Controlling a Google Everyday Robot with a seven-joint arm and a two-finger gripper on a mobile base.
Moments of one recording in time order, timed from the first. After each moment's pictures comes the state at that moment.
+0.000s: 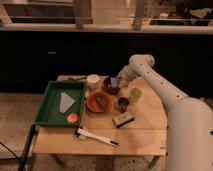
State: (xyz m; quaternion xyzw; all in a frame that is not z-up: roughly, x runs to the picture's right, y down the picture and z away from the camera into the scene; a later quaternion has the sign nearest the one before) arm 0.129 -0.049 0.942 -0.15 -0.16 0.02 0.98
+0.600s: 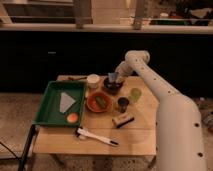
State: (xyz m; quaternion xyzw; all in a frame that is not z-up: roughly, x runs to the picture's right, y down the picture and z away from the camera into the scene) arm 0.105 -0.078 0.963 -0.14 -0.16 0.02 0.98
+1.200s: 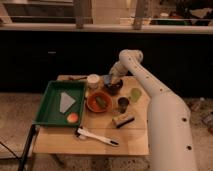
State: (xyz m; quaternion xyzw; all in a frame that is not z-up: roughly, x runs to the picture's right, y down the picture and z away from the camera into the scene) arm 0.074 -0.062 0.965 -0.17 -0.18 -0.03 0.97
